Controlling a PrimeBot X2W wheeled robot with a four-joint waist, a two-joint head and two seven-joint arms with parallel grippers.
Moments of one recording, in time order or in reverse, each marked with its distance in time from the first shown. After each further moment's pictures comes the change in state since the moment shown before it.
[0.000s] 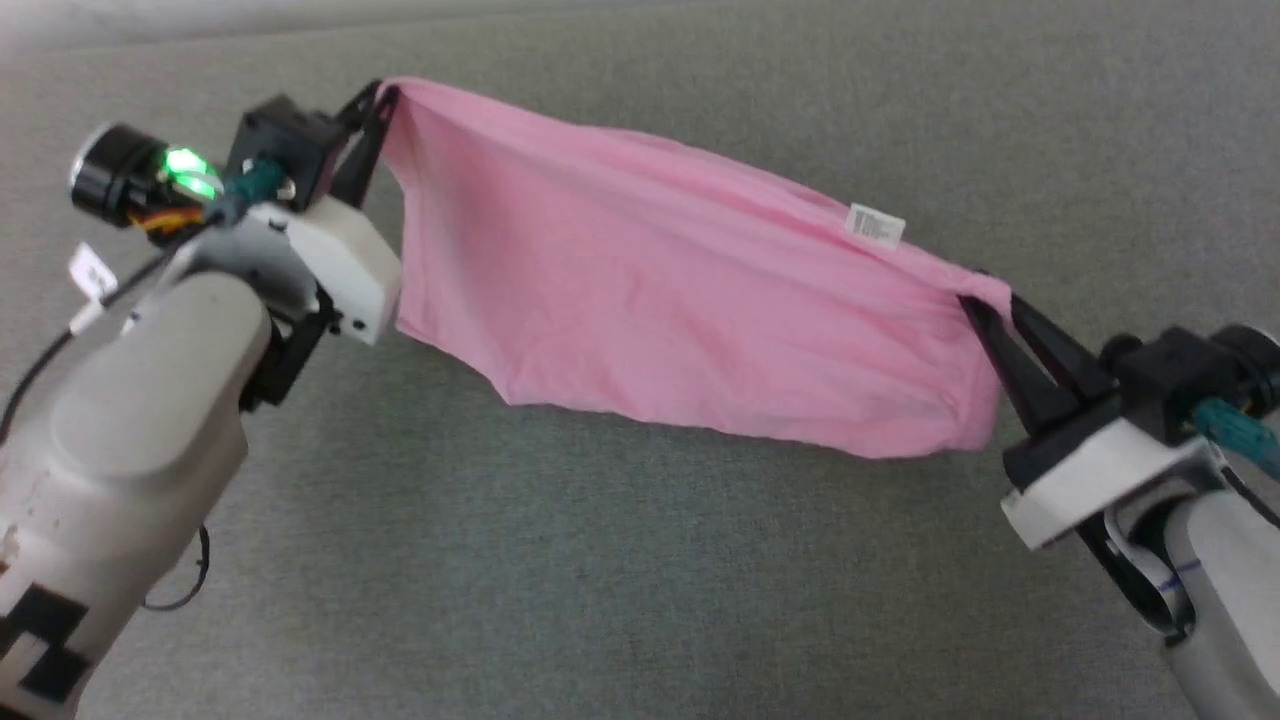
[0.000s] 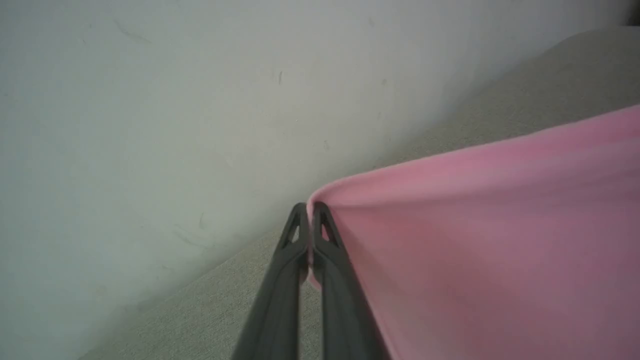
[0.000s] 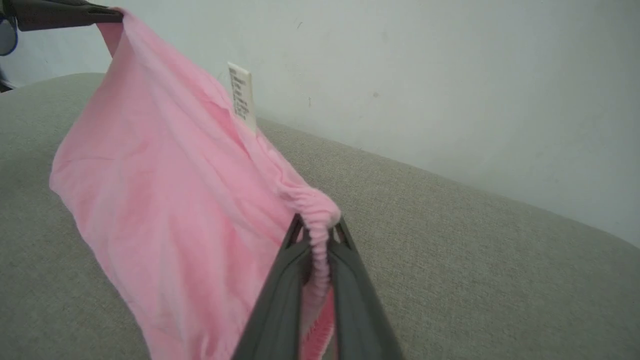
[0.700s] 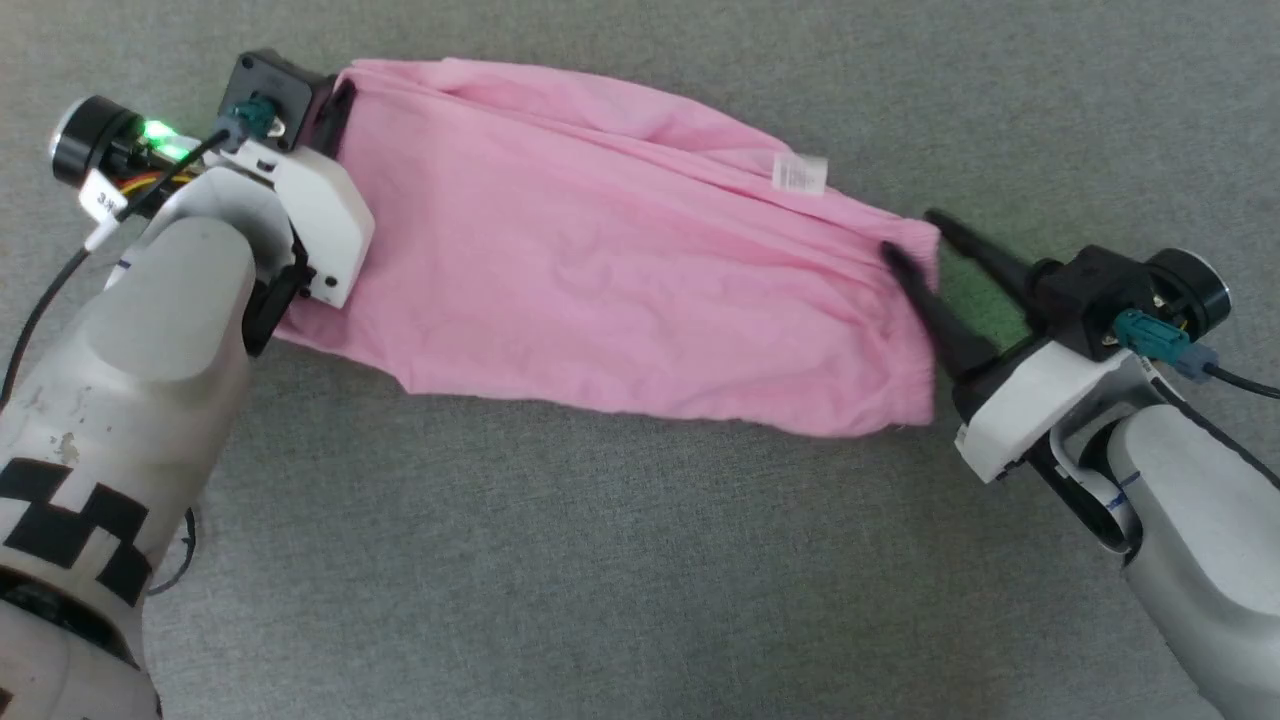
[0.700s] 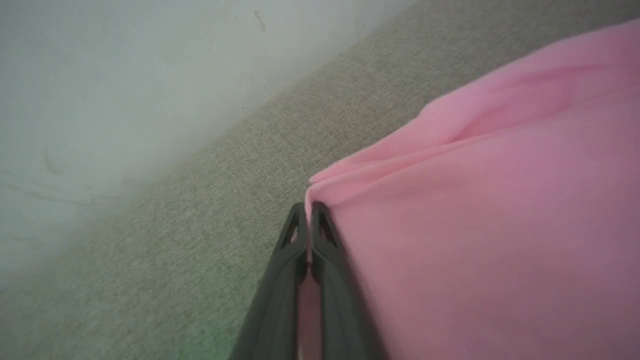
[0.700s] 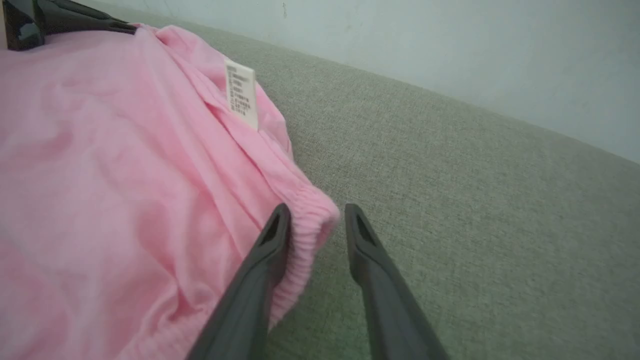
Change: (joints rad) left arm -0.186 -0.170 -0.067 0.547 0.018 -0.171 -0.061; right arm -0.242 0.014 0.179 0.233 0.057 0.000 -0.025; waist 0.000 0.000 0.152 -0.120
